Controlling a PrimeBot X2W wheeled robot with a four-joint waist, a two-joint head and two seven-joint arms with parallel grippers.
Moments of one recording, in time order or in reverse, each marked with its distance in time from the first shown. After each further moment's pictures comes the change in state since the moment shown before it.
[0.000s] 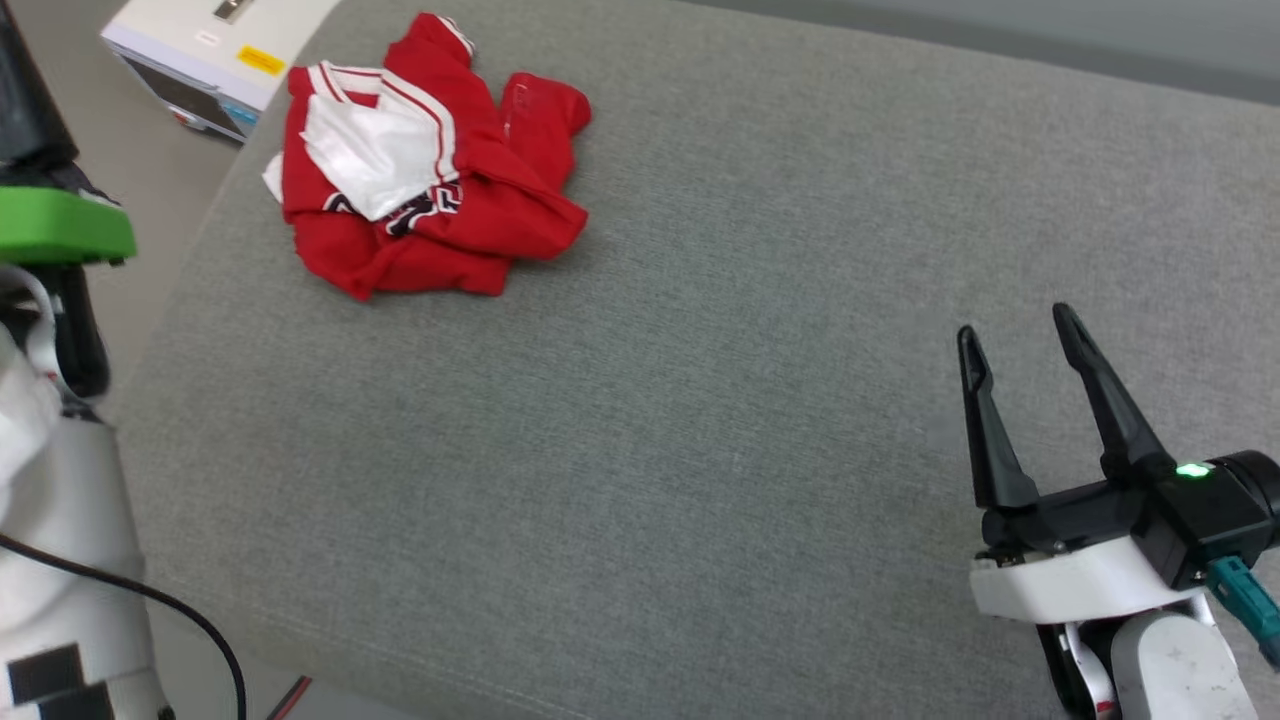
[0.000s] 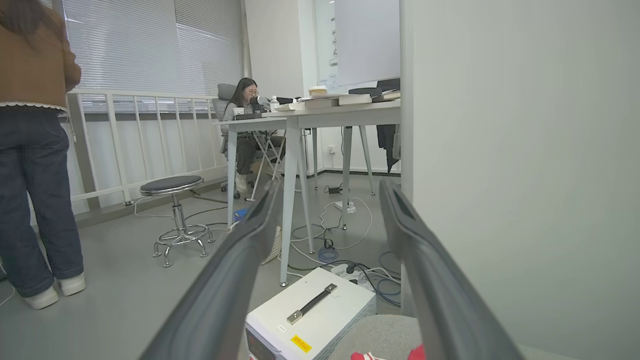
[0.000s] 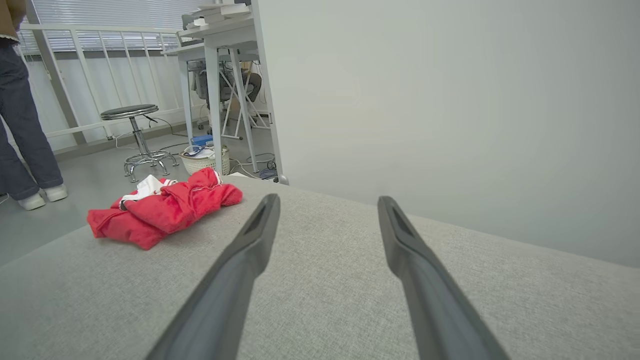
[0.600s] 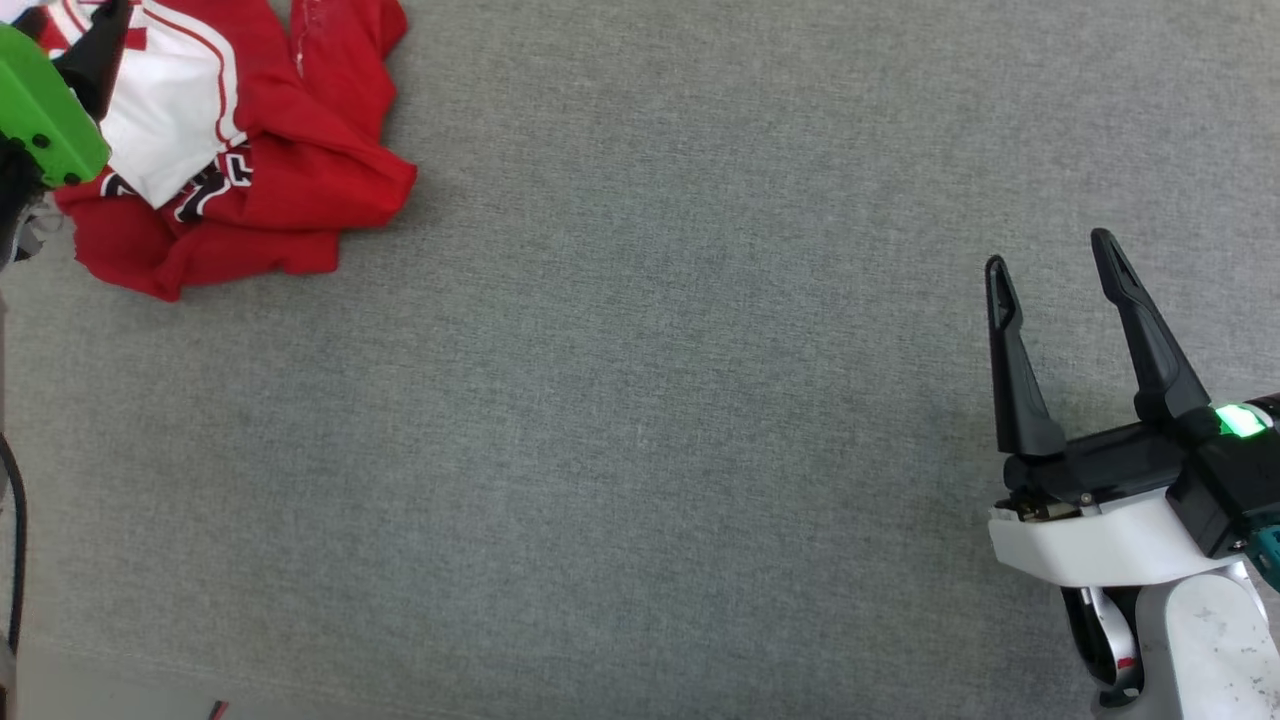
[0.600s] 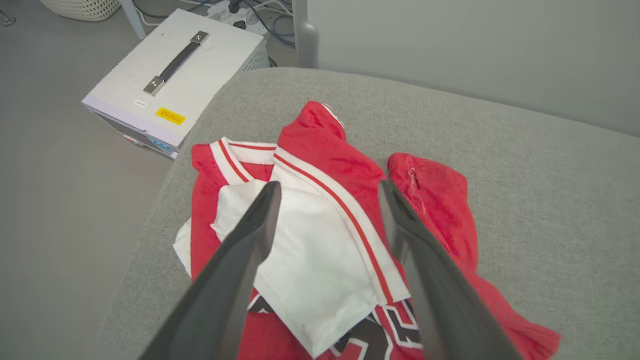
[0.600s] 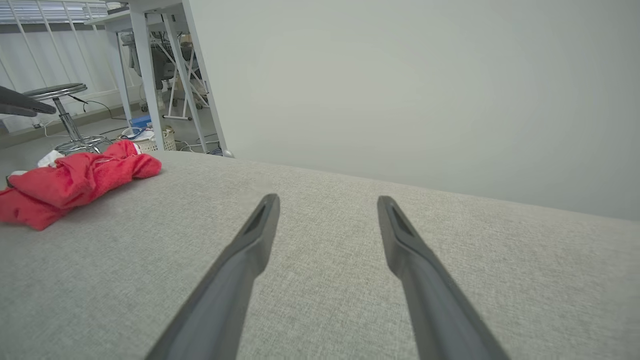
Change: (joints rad) left arm -0.303 0.278 -0.405 0.353 -0.505 -0.032 0.656; right arm -0.076 -0.021 0.000 -0.060 -0.012 0.000 0.000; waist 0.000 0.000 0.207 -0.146
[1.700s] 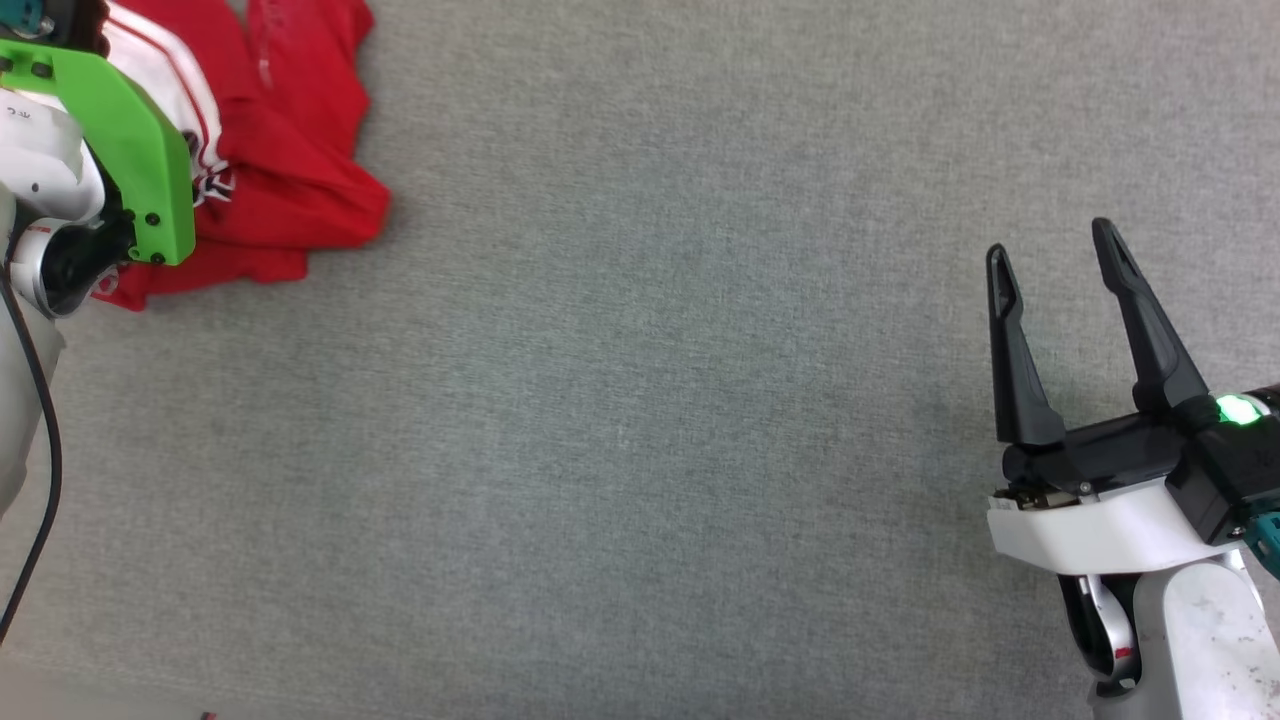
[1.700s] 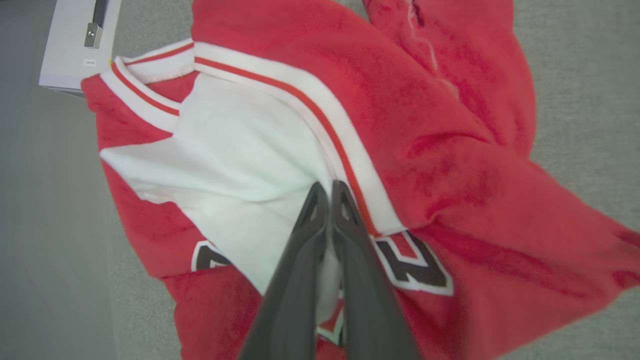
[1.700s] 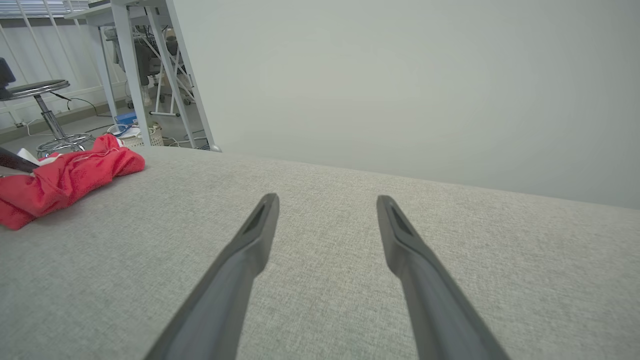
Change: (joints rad) left arm -0.091 0.101 -0.509 0.096 -0.120 0.000 0.114; right arm -0.024 0.004 -0.007 0.019 0.006 0.000 0.000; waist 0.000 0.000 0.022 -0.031
